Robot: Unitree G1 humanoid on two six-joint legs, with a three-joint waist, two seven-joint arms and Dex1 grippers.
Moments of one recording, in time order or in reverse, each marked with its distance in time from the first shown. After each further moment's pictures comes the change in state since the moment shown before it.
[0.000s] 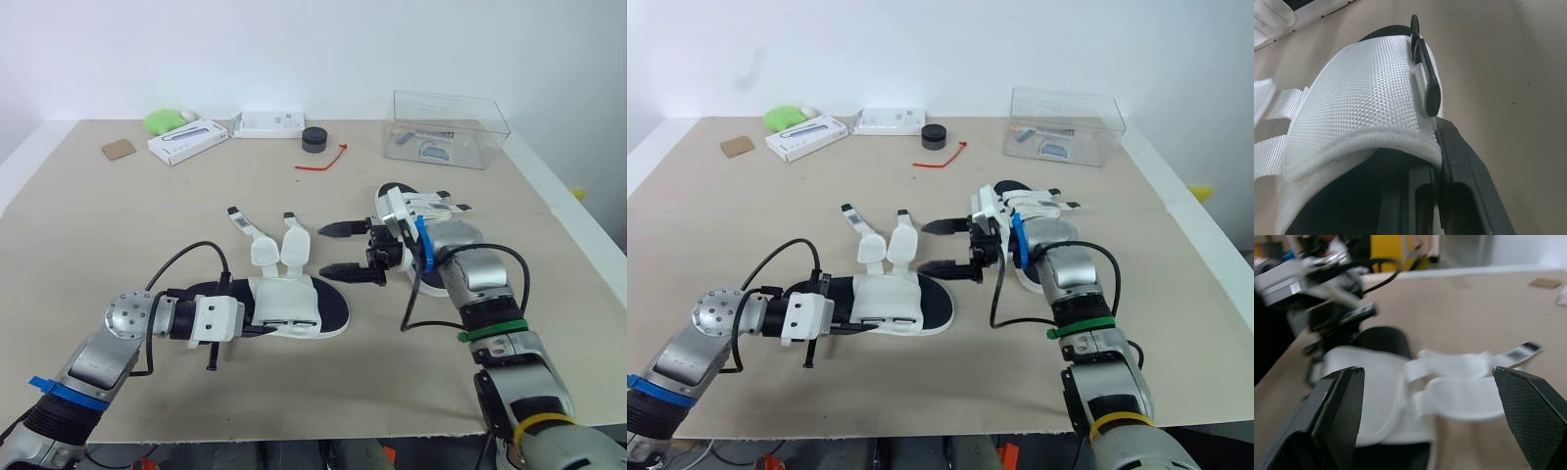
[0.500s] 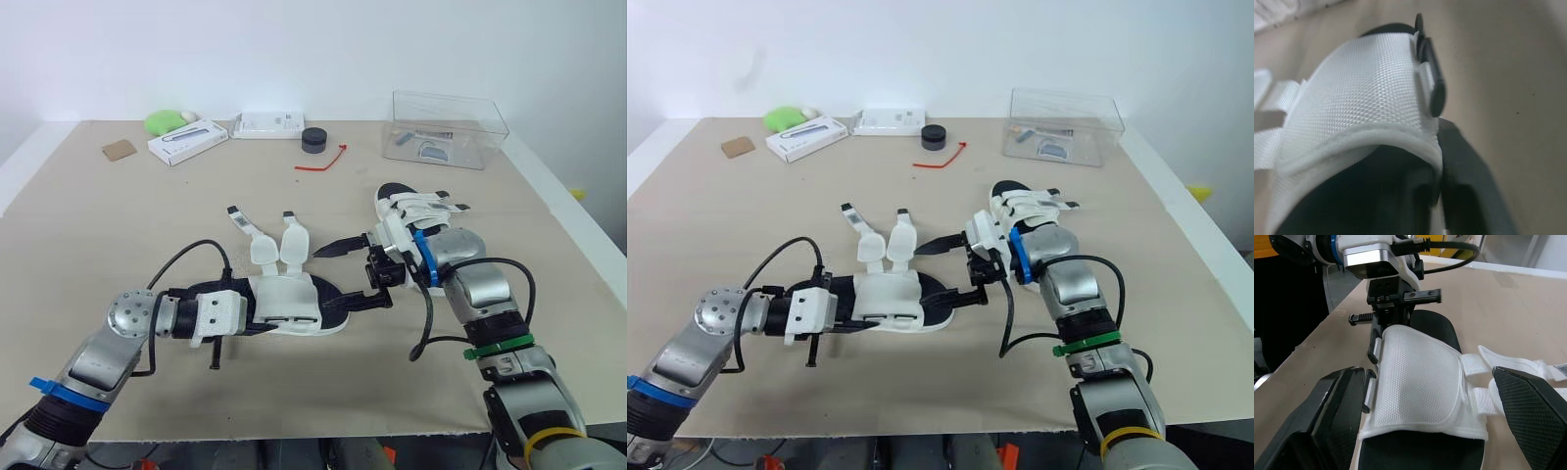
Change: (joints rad) left arm 0.001 -0.003 0.000 -0.070 -0.028 0.180 0.024; right arm 0.047 -0.022 0.035 -0.062 -0.011 -0.124 0.033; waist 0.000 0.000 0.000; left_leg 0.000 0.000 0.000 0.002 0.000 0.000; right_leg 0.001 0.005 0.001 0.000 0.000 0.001
